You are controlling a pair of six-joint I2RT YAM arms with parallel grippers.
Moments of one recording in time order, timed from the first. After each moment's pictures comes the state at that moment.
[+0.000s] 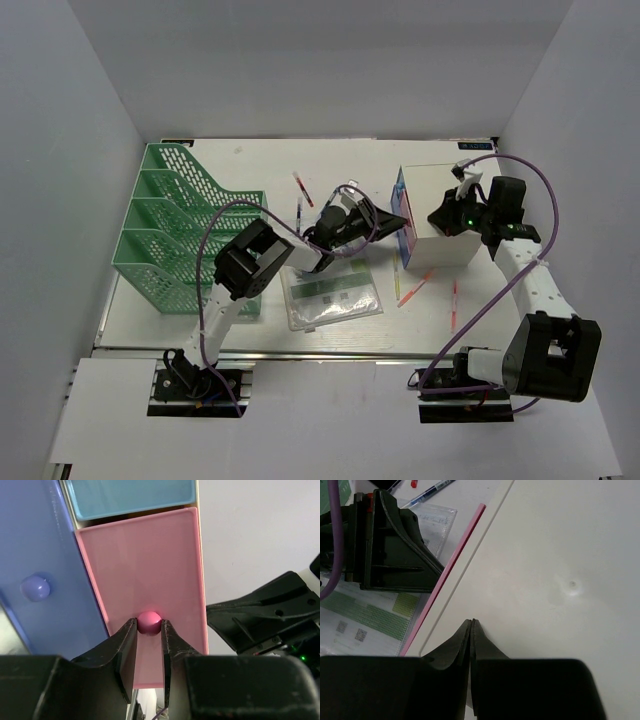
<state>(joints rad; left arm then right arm) -0.78 2.33 1.33 1.06 0.33 -1.39 -0.07 1.25 0.90 -0.27 -0.67 -0.22</state>
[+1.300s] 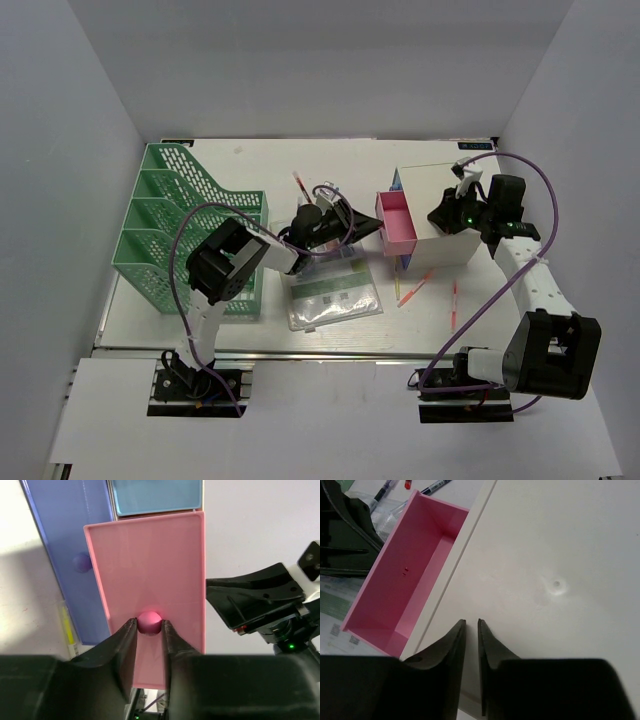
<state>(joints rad) -0.69 2.13 1.07 1.01 0.36 -1.37 -0.07 1.27 0.92 -0.27 -0.64 -0.22</state>
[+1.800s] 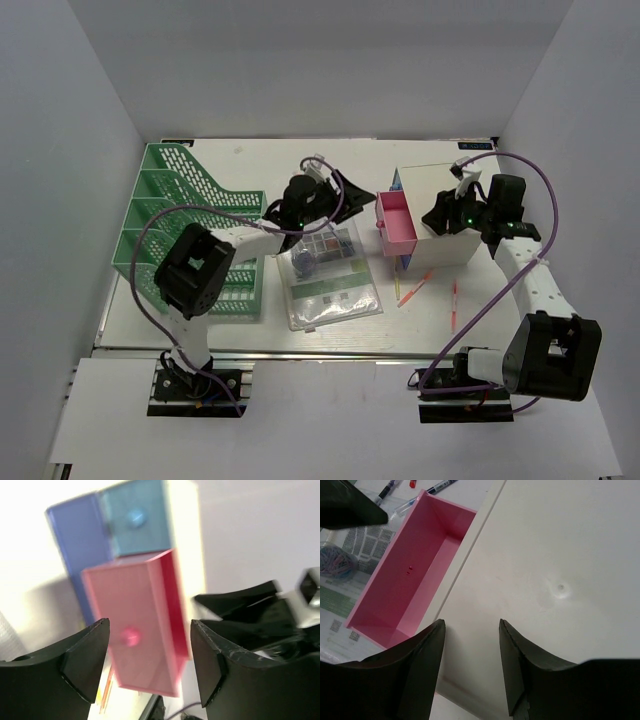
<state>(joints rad) -0.65 1.95 1.15 0.61 0.31 -1.19 -0.07 1.26 0.92 -0.28 -0.66 -0.25</state>
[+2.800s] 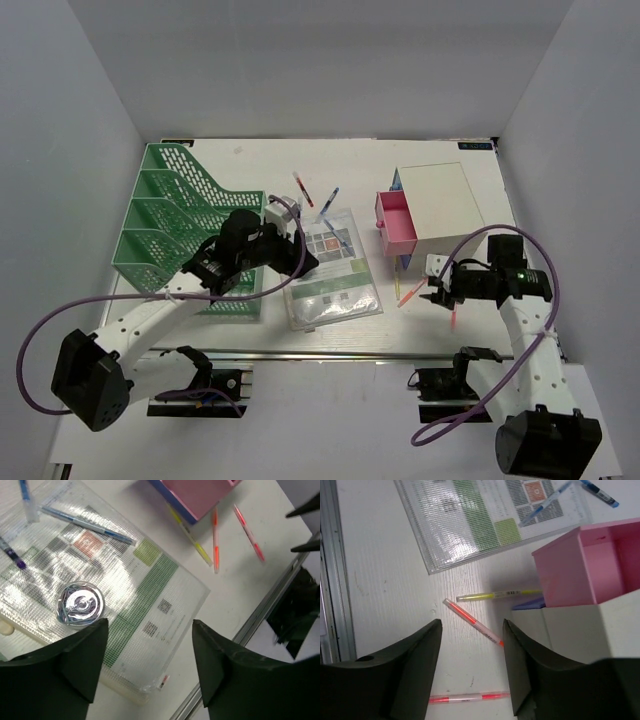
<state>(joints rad) -0.62 1.11 0.77 -0.12 0.31 -0.26 -0.07 0.82 0.74 -1.02 -0.95 -1.43</state>
